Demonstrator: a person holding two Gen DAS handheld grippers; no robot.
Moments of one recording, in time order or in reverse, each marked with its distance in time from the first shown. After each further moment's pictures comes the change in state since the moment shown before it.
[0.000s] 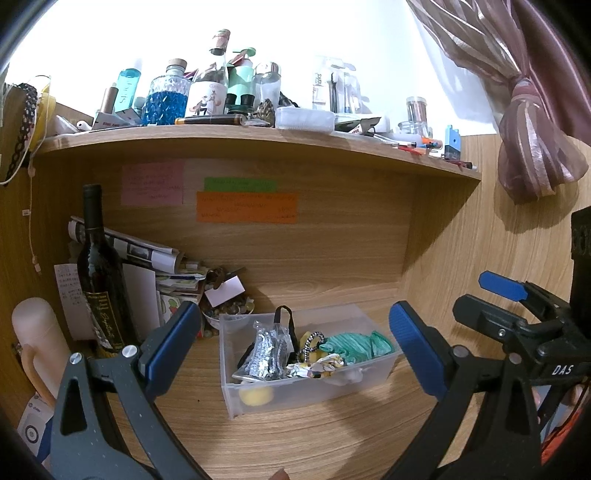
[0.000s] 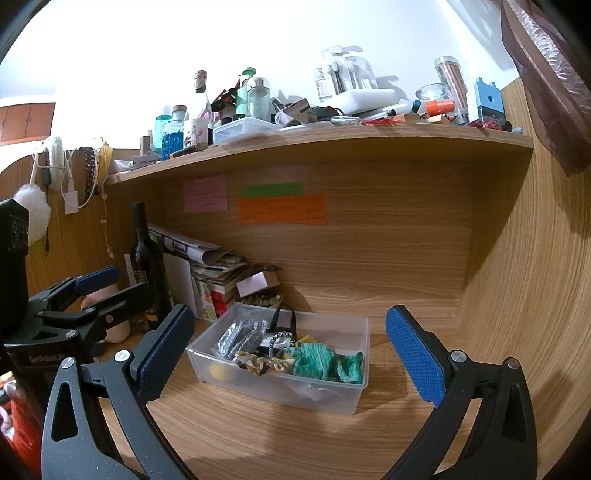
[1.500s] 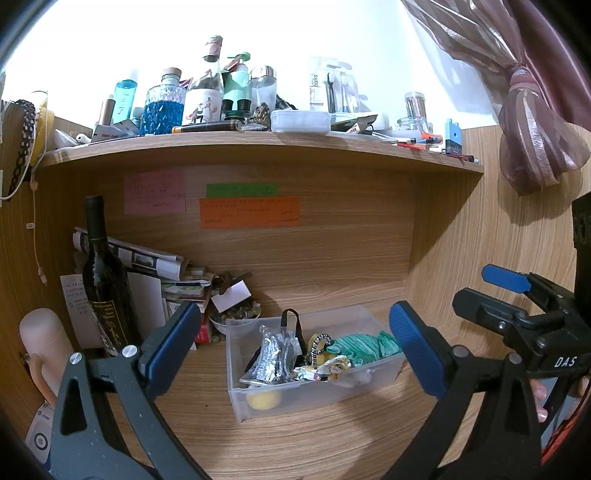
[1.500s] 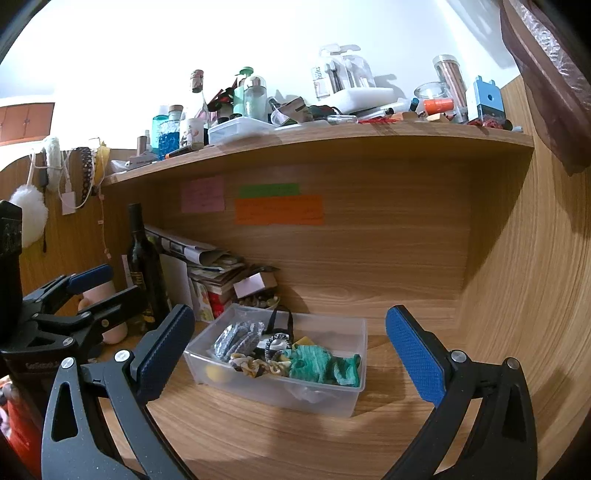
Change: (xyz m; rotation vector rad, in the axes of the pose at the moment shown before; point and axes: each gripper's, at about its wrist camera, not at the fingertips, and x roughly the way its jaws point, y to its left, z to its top) left arm 0.001 -0.003 0.000 0.047 -0.011 0.024; right arm 0.002 -0.003 0.001 0.005 -0.002 -0.008
